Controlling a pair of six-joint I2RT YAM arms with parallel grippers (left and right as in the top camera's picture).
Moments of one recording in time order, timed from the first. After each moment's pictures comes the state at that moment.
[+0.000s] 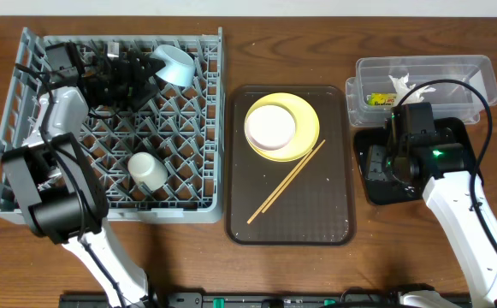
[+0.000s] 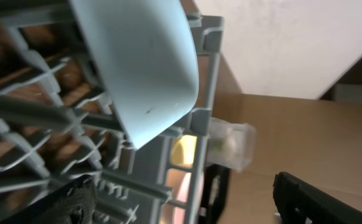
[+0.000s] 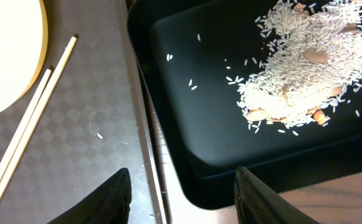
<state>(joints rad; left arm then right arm) 0.32 2.08 1.51 -0.48 1.08 -0.49 0.12 1.34 0.98 -0.88 0.04 0.30</state>
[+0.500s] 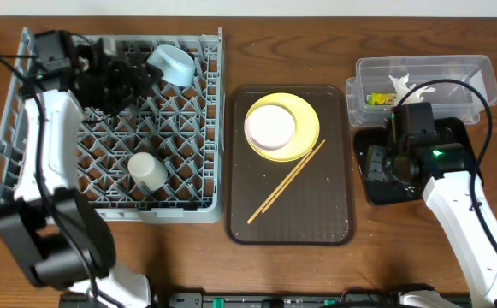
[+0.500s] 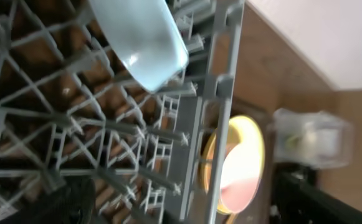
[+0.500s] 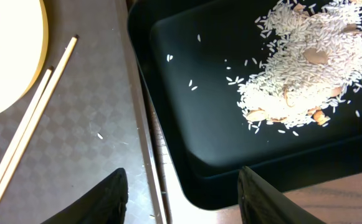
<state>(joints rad) 0.22 1.77 1.51 -0.81 0.65 -0.28 0.12 1.34 0.98 -0.88 0.04 0.30</state>
